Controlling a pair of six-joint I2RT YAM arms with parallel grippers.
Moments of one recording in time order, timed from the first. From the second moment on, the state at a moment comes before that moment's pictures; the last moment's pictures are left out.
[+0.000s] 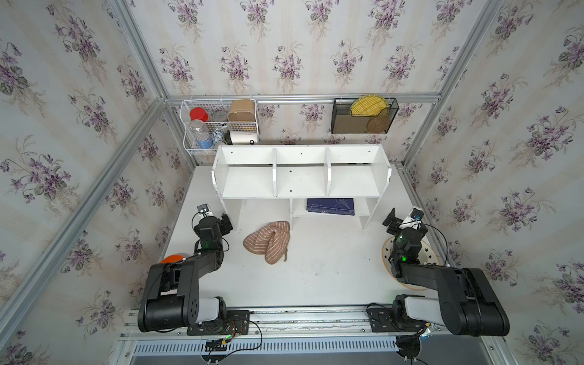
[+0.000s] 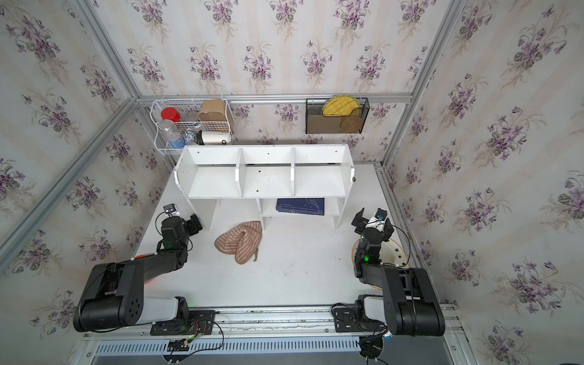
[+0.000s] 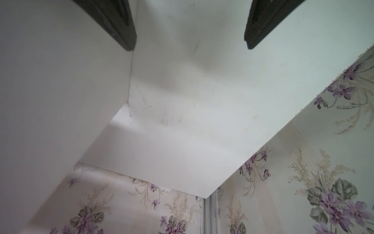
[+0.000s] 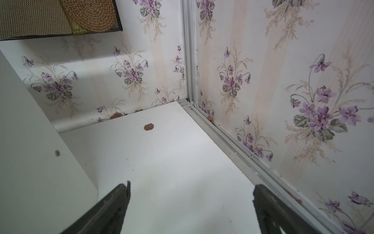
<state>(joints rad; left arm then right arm) 0.04 1.40 0.31 0.67 -0.21 -0.19 -0.06 1.31 0.17 1.03 0.35 0.11</state>
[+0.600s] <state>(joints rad) -0.01 1.54 0.34 0.89 -0.19 -0.06 0.01 1.35 0.22 1.02 0.17 0.03</state>
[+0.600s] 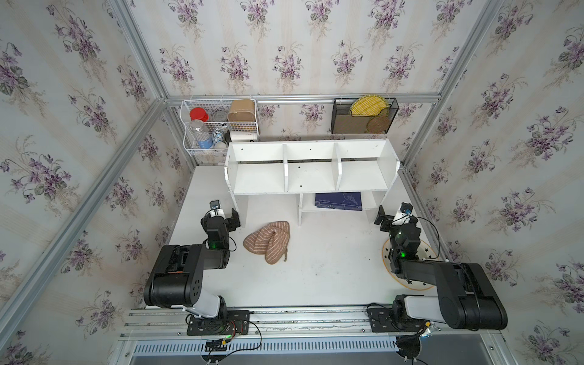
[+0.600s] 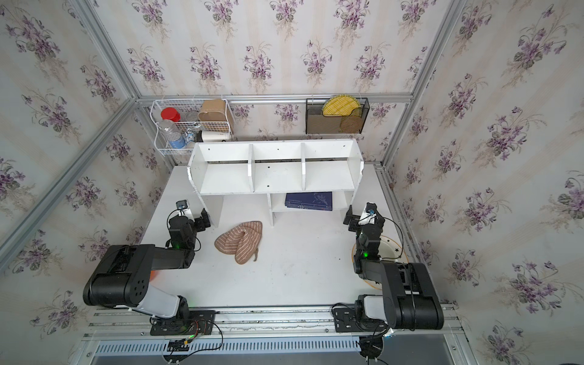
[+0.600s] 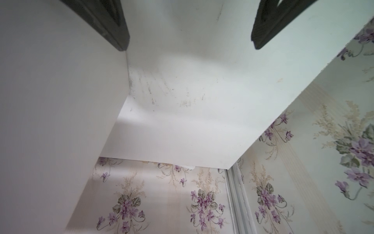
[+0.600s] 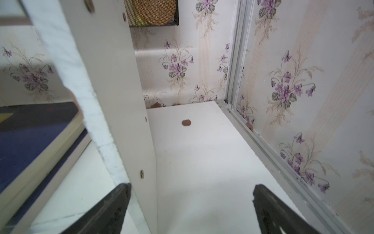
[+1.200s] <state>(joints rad) -0.01 1.55 0.27 1.00 -0.19 -0.05 -0.01 1.40 0.01 1.40 0.07 0.07</state>
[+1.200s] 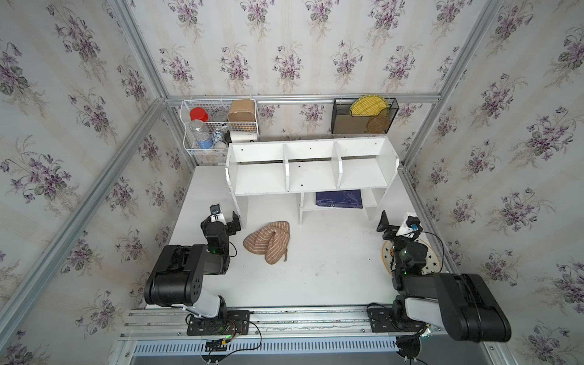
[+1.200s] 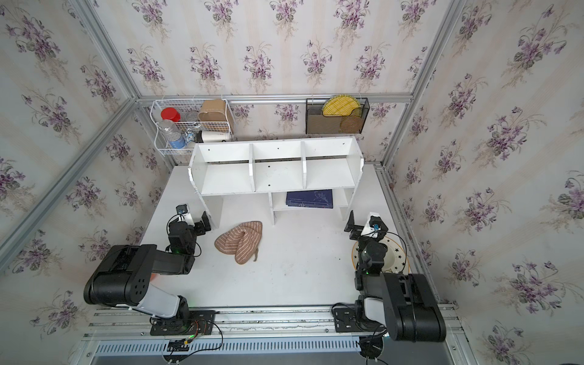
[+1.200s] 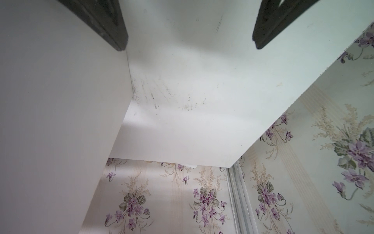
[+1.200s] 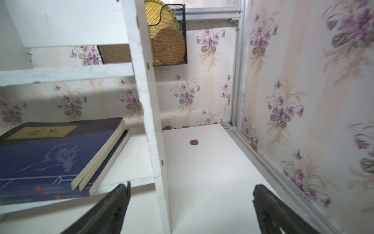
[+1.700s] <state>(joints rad) -0.03 1.55 0.36 0.89 -0.21 -0.04 0.04 1.53 0.13 1.31 0.14 0.10</state>
